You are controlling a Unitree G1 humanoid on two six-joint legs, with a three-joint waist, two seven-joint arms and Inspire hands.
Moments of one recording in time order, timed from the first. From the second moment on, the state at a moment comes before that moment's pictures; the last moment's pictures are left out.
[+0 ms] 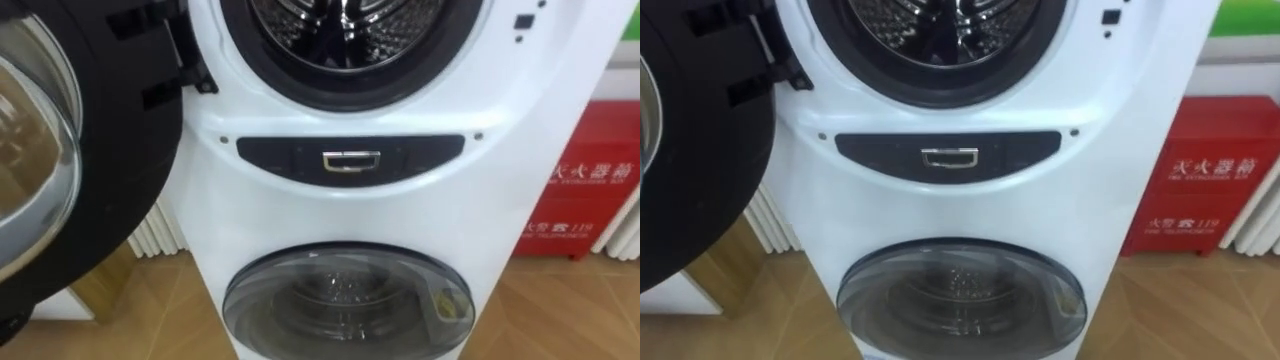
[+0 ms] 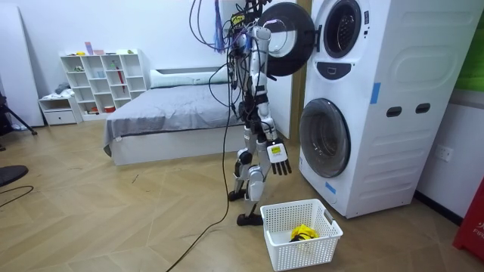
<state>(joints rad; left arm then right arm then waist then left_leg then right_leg) 0.08 0.43 0.42 0.33 -0.50 -0.02 0.38 0.23 -0.27 -0.27 1.20 0.19 -0.07 0.15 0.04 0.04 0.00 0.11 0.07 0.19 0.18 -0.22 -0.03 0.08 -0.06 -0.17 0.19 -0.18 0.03</state>
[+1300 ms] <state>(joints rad) 0.08 0.57 0.40 0.47 -0.52 0.02 0.31 0.31 -0.31 -0.34 1.15 0.00 0.00 0.16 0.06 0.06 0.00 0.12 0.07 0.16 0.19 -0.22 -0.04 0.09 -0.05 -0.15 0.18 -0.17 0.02</state>
